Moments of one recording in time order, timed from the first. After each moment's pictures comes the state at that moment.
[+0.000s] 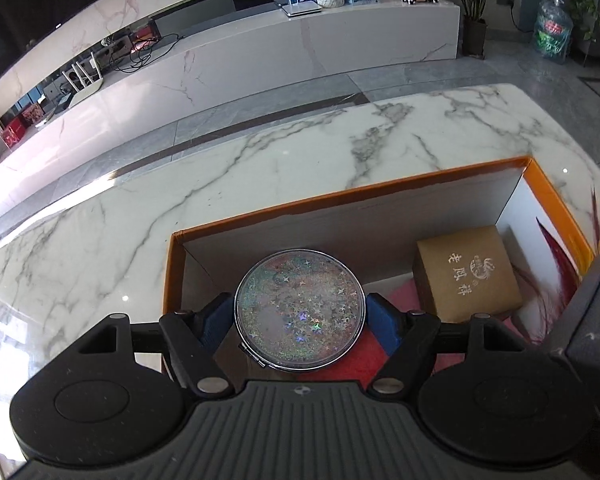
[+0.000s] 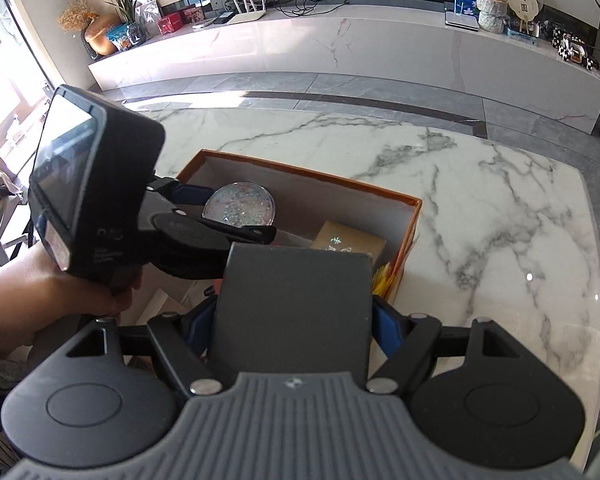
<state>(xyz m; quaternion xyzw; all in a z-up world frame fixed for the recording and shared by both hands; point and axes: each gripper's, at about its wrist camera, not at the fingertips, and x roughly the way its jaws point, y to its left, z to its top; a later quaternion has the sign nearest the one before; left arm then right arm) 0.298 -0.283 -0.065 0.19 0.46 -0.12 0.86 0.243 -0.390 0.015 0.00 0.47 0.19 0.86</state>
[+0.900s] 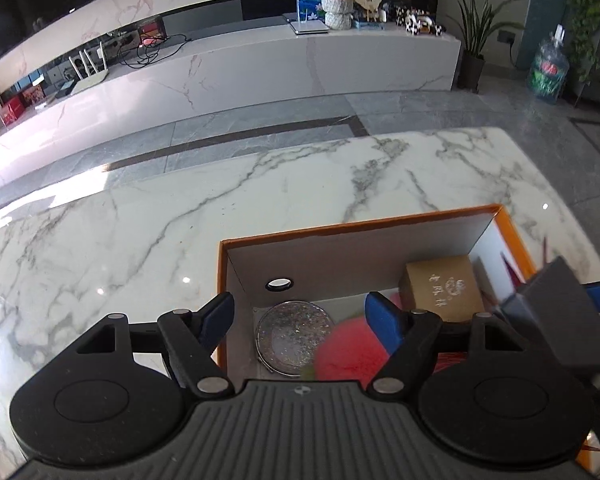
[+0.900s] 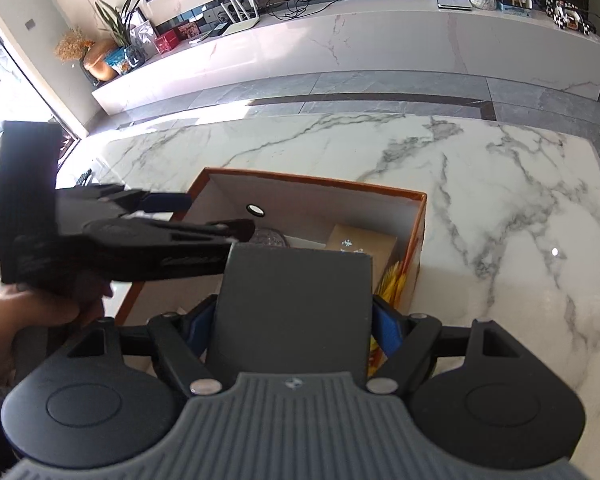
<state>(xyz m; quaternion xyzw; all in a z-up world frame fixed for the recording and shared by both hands) 0.282 -0.232 -0.005 0.08 0.45 -0.14 0.88 0.263 -0.400 0.016 0.09 0.48 0.19 0.85</state>
